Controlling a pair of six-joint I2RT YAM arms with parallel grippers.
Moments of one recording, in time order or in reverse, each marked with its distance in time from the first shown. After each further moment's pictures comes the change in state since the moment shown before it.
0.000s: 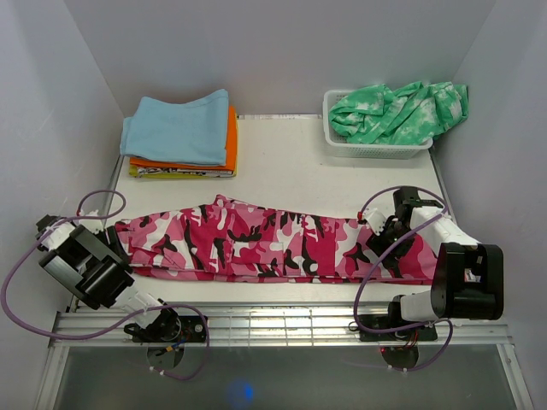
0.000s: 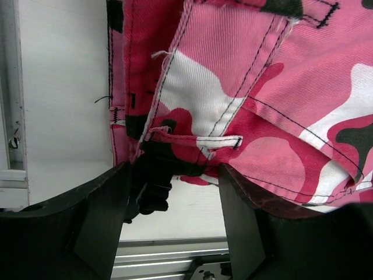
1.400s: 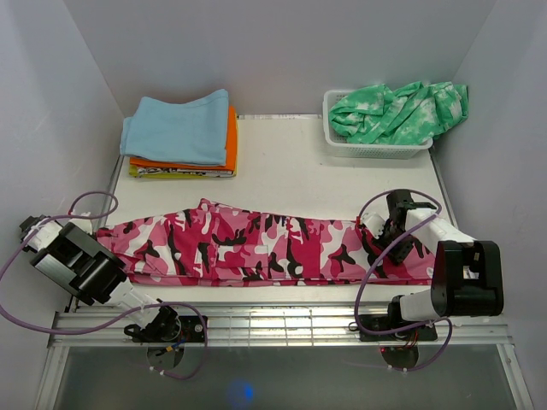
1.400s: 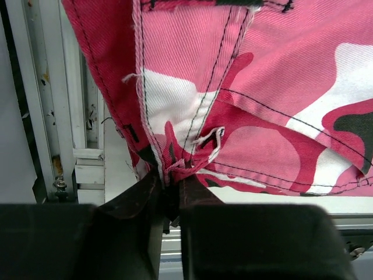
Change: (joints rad) left arm 0.073 0.067 0.120 -0.072 -0.097 0.198; right arm 0.041 0.018 -0.035 0.047 0.158 0.061
